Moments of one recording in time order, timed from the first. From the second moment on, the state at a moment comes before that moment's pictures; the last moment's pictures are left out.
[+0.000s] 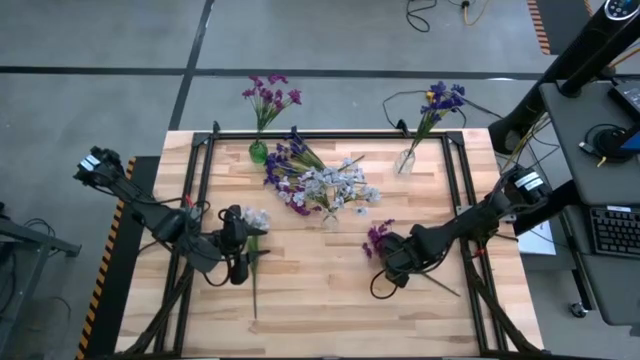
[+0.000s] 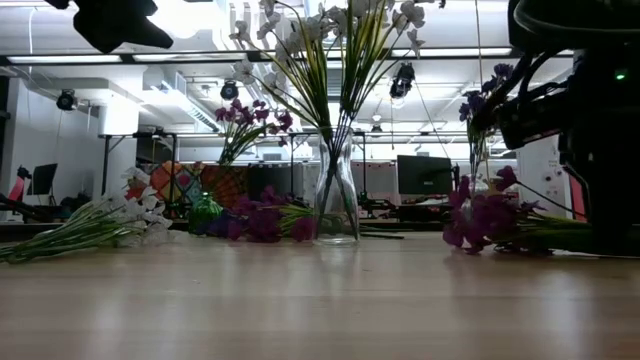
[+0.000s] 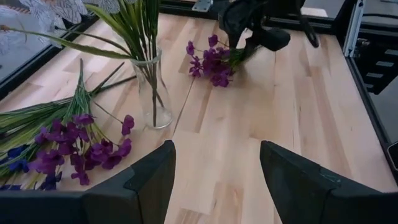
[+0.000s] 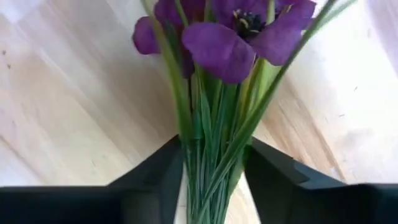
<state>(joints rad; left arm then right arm) -0.64 1.01 0.77 -0.44 -0.70 -0.56 0.44 1.60 0.84 -0.77 0.10 1.03</state>
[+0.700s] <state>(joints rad) -0.64 1.07 0.77 -0.25 -0.73 -0.48 0.46 1.42 0.88 -0.52 0.08 0.83</state>
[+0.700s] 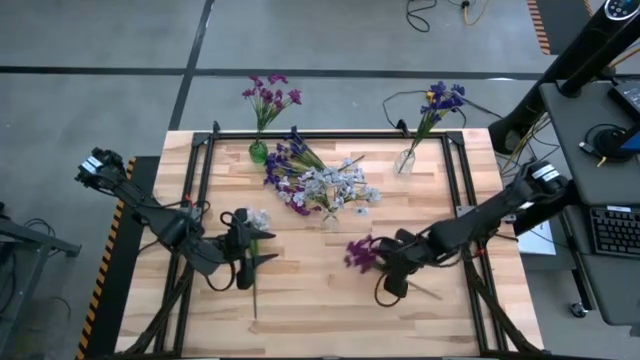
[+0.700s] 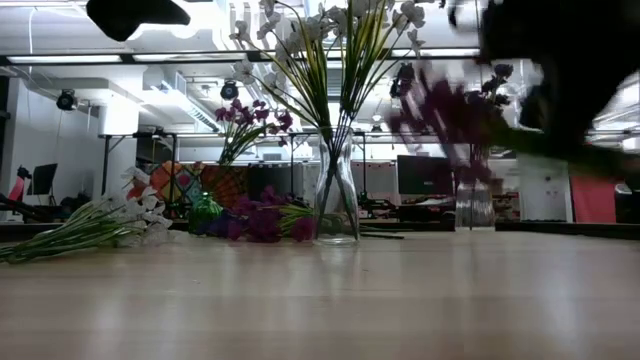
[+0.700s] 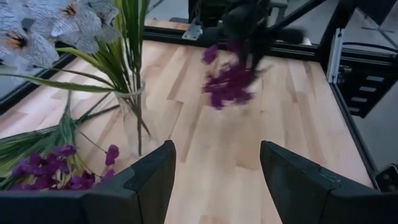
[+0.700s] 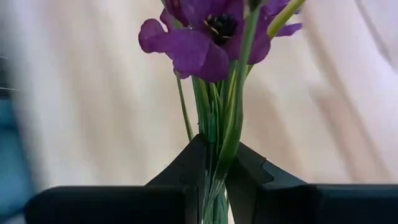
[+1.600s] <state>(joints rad) -0.64 1.30 0.77 0.30 -0.64 -0.16 0.44 1.58 1.08 0.55 0.11 -0.21</state>
